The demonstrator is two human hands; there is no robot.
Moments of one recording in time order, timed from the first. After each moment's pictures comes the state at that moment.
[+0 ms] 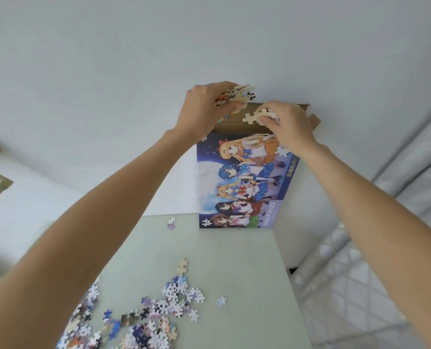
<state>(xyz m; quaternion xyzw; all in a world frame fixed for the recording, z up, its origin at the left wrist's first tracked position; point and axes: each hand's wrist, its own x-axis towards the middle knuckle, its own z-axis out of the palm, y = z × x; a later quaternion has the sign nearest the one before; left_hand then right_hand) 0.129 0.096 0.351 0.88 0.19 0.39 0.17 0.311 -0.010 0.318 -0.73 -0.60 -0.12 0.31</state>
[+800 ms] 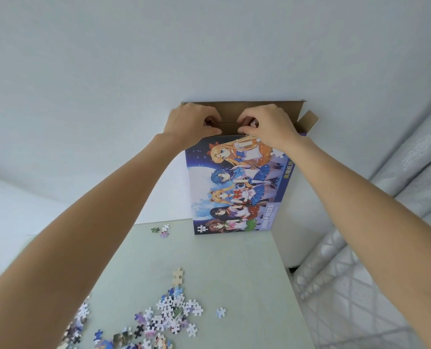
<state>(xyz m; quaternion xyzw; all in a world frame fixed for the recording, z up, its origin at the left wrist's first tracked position) 0.159 0.142 0.314 0.94 0.24 0.23 0.02 0.326 0.022 0.303 -0.73 -0.63 -0.08 0.24</state>
